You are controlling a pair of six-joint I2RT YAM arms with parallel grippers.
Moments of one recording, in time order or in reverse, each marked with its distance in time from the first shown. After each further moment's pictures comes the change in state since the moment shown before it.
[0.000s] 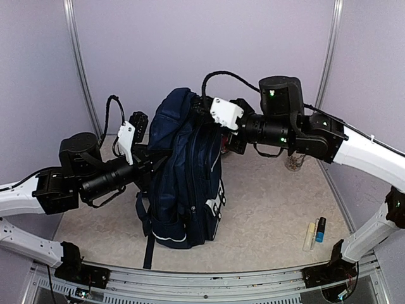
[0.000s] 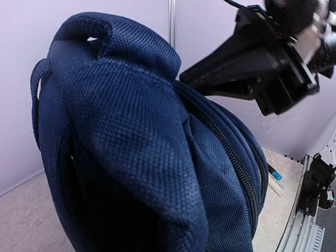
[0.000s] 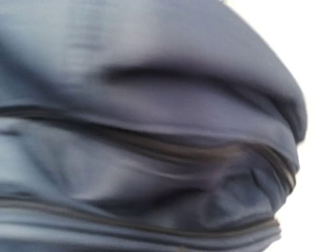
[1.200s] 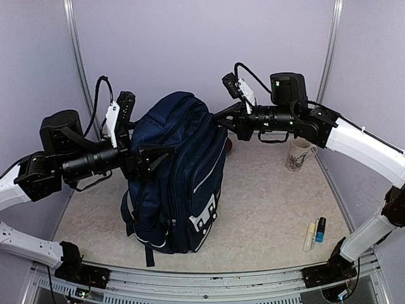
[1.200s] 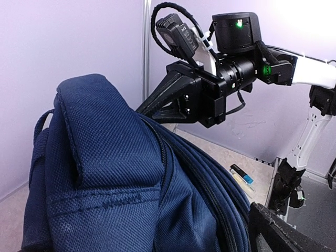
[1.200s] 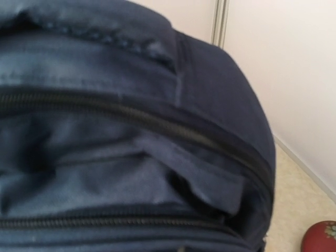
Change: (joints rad) left arm 0.074 -0.037 0.160 -0.186 0.221 -0.021; right arm -0.294 0.037 -0.026 0.050 -0.505 0.599
